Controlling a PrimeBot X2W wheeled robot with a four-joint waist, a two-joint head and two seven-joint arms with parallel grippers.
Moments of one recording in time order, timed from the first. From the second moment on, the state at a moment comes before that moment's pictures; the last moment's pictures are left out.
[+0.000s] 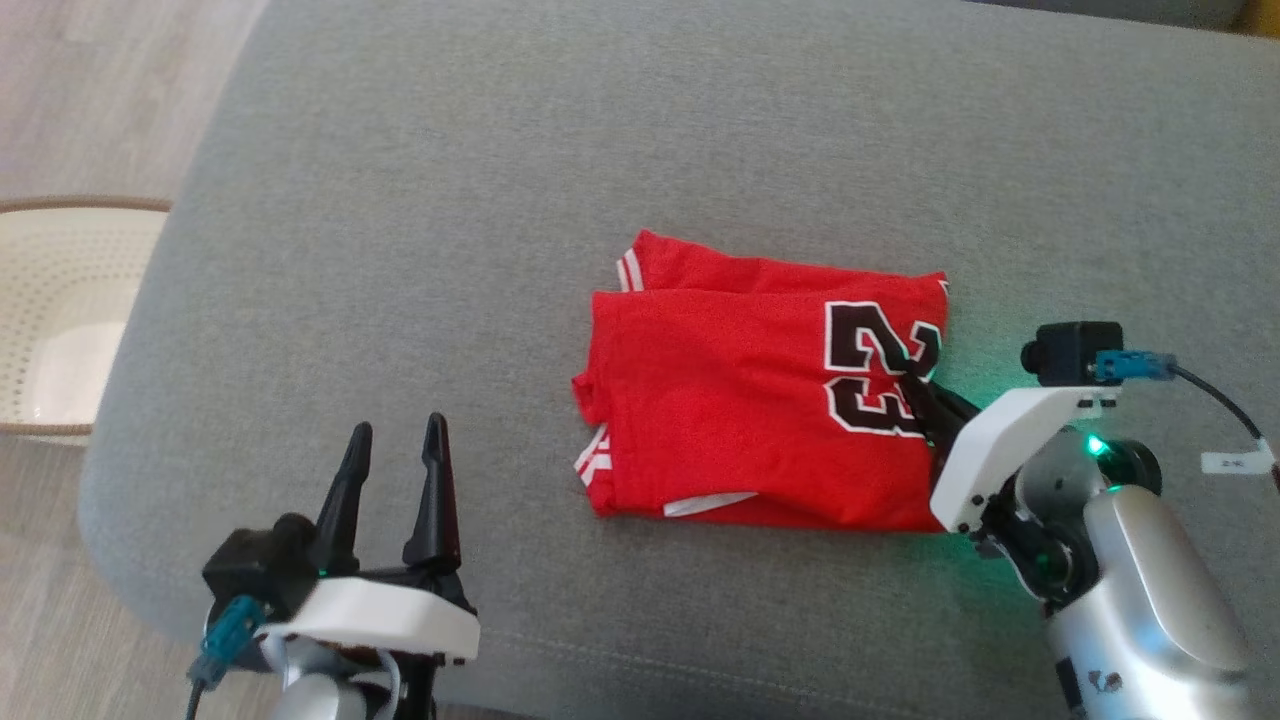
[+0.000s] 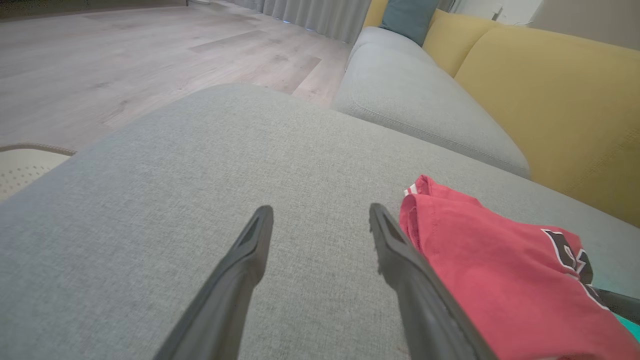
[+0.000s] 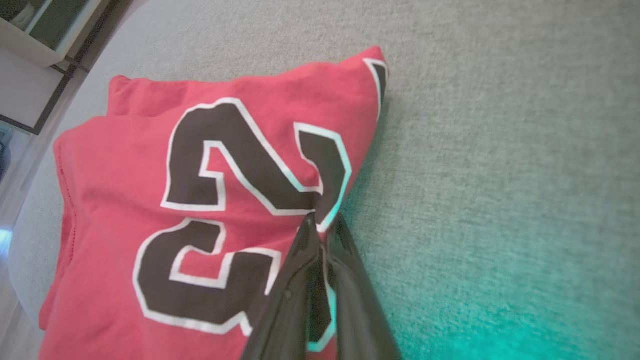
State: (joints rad) left arm 0.03 0.05 -0.25 0.08 -0.37 0.07 -0.25; right arm -0.30 -0.11 0.13 0.39 0.45 0.13 0.47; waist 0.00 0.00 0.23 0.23
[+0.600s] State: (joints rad) left arm -0.05 0.06 -0.22 0.04 -0.28 0.03 -0.25; right arm -0.36 -0.19 0.10 0.25 0.45 0.13 0.32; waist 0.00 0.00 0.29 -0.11
